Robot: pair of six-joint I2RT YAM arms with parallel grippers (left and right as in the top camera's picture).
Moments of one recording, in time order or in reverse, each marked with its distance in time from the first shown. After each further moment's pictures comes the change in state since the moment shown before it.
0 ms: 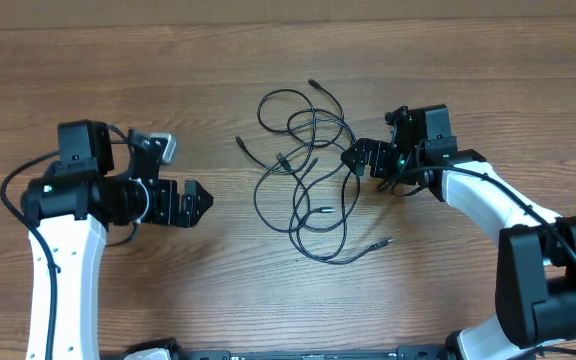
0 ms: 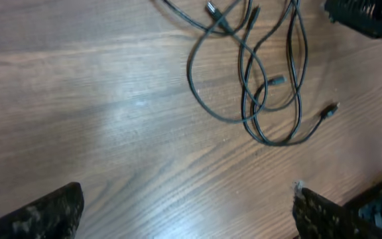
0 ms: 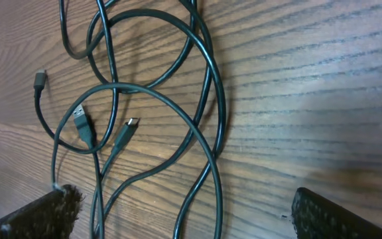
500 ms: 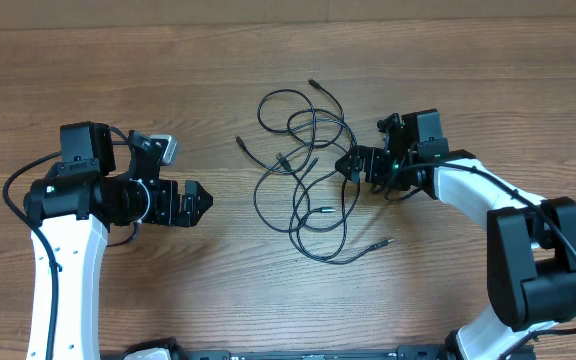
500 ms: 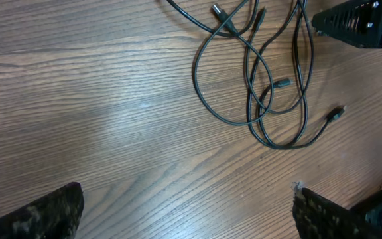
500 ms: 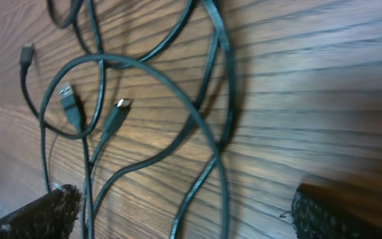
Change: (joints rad) left arm 0.000 0.001 -0.015 0.027 -0.010 -0.004; right arm 0.016 0.080 0.002 0.014 -0.058 -0.016
